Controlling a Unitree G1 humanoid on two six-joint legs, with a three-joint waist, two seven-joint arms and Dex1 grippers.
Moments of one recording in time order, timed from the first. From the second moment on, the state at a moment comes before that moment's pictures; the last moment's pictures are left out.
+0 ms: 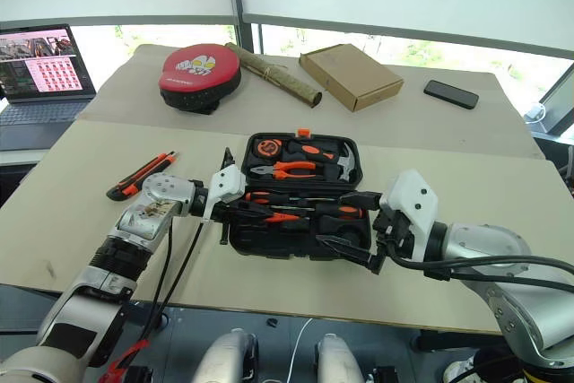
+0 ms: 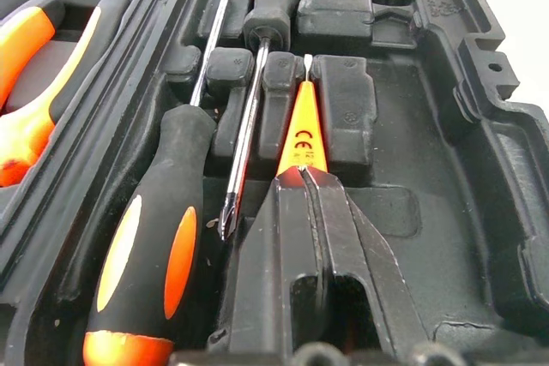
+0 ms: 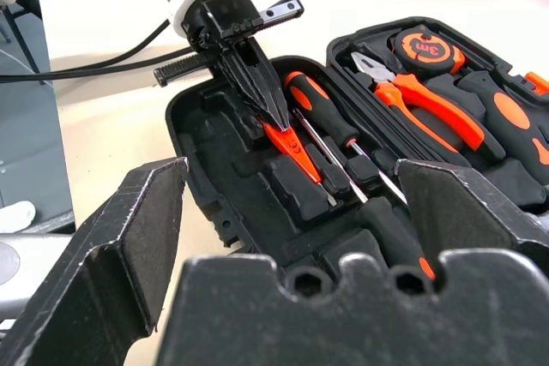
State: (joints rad) left arm -0.66 0.48 -0.26 0.38 -0.12 0.13 -1.29; right arm -0.10 -0.84 -0.17 -0.72 0.73 0.75 0.70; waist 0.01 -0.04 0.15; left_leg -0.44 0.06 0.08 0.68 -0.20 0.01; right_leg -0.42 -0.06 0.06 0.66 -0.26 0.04
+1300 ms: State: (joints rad) left arm -0.55 1.01 0.21 0.54 -0.16 0.39 -1.07; right arm -0.41 -0.72 0.09 -0.44 0.60 0.62 0.96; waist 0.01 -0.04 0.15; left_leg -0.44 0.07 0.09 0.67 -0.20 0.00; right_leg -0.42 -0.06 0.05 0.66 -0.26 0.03
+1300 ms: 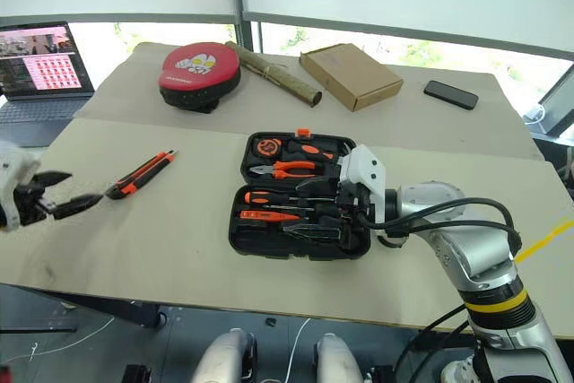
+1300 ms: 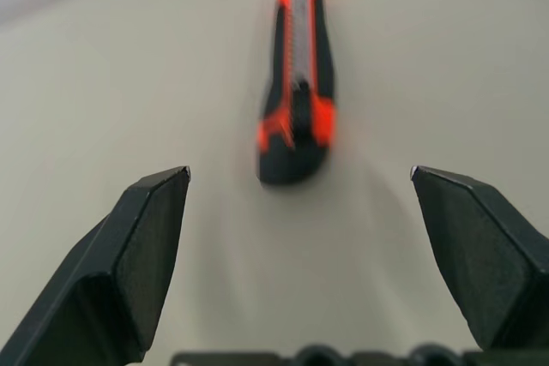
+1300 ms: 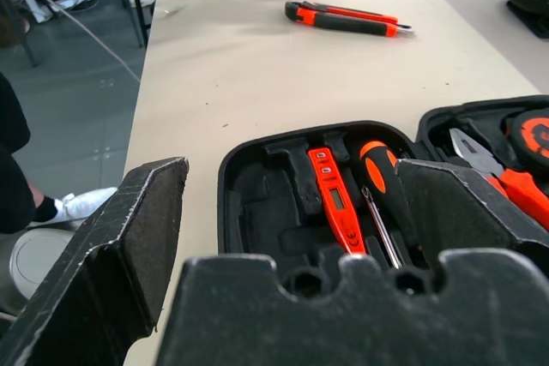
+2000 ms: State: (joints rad) left arm -1.02 0.83 -0.10 1.22 0.12 0.19 -1.08; right arm -0.25 -0.76 -0.03 -0.65 0.65 0.73 0.78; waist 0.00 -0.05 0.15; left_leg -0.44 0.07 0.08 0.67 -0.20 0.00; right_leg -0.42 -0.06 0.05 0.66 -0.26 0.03
